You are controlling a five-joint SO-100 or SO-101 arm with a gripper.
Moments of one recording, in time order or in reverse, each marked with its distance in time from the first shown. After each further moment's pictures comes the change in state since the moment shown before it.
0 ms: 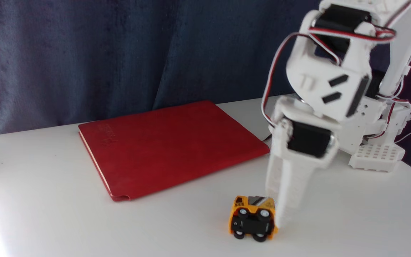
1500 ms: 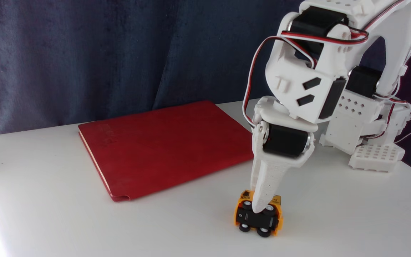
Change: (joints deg) arm 4.4 -6.3 -7.3 3.9 -2.7
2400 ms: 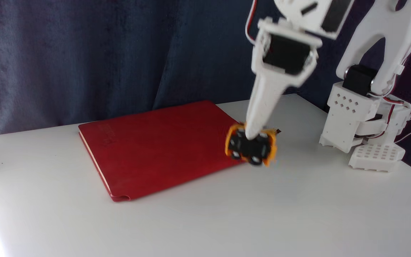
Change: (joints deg) arm 8.7 13.3 -14.5 22.1 -3.7
